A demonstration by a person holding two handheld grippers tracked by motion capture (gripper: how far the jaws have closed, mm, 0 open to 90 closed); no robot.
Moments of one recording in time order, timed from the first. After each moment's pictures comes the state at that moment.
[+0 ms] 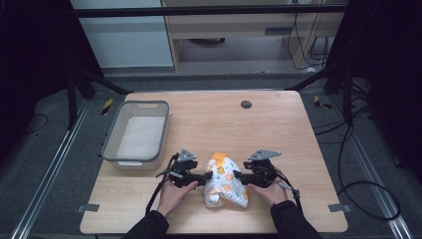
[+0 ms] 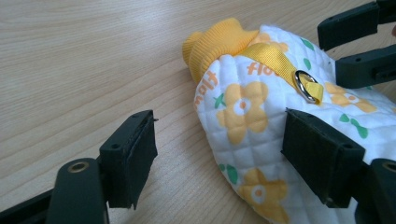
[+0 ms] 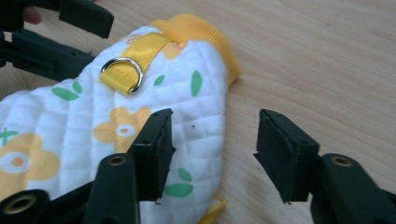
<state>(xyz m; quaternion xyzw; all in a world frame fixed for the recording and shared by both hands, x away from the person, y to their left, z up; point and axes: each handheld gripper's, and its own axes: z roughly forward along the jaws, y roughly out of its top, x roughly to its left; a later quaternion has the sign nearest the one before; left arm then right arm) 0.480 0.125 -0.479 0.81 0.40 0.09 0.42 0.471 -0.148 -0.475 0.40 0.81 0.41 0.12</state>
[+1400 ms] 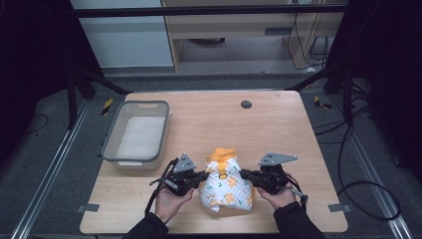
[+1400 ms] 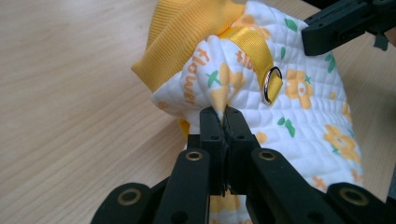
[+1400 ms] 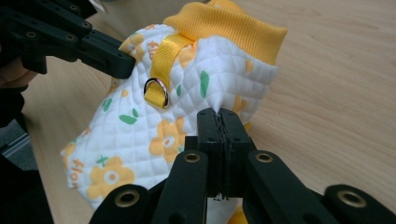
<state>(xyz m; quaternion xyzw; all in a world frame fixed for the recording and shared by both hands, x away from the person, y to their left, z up) 0.438 0.125 -0.435 0.83 0.33 0.11 0.44 0.436 -0.165 -0.436 0.36 0.80 0.47 0.09</state>
